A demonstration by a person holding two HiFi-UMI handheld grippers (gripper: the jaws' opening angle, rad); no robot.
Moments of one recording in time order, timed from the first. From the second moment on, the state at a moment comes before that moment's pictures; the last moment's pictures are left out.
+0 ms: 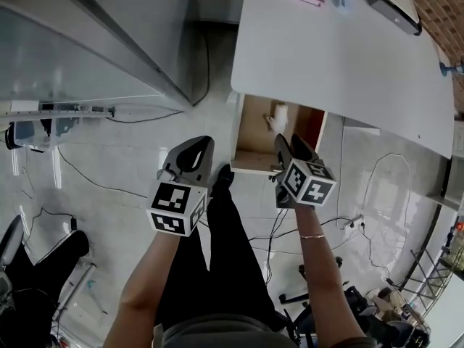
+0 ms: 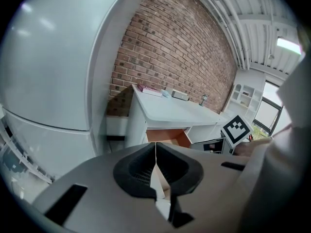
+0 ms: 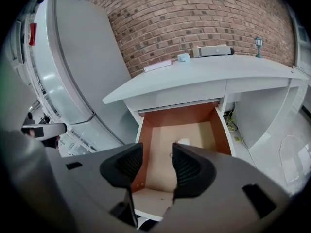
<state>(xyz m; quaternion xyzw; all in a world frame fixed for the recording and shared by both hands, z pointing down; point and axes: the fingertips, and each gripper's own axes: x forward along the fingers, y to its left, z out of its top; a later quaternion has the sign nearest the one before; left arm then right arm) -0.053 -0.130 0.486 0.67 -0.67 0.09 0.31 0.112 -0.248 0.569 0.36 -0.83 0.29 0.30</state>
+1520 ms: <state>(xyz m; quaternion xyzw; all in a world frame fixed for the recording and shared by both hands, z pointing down) -0.059 -0.133 0.553 0.64 -0.69 0.06 0.33 0.111 -0.313 0.705 0.36 -0.79 0.27 0.43</state>
